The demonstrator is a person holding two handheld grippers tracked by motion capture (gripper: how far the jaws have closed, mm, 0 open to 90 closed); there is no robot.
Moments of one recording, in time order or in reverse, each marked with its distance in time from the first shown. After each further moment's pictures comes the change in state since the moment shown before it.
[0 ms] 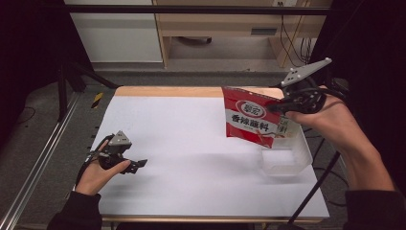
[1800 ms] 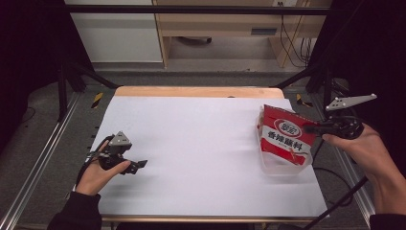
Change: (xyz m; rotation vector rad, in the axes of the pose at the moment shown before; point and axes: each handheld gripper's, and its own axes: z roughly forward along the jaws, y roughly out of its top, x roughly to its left) left arm 0.001 -0.002 0.002 0.004 -0.007 -0.004; right arm -0.048 -0.132 -0.008 -0.009 -0.058 0.259
